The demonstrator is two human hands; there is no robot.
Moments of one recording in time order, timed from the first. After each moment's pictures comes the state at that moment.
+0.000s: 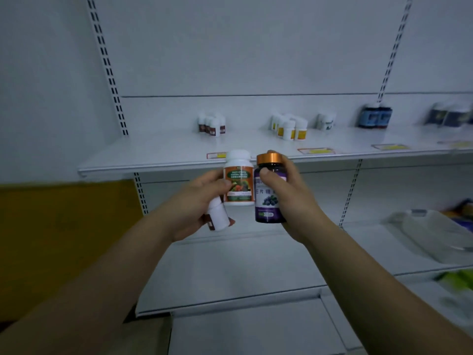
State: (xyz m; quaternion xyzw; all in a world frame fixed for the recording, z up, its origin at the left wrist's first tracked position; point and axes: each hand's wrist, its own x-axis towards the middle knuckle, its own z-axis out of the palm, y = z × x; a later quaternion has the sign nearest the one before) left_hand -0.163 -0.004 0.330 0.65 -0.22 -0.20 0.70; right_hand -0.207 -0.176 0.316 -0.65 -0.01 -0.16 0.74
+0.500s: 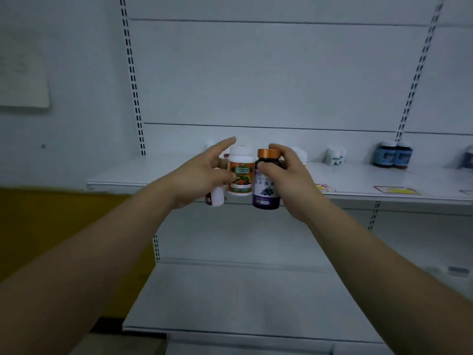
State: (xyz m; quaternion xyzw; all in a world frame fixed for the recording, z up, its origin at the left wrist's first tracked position) left_hand -0.152 -0.067 0.398 0.79 -0.26 -0.02 0.55; right_hand -0.163 -0.253 0.376 -0.71 -0.09 -0.17 0.68
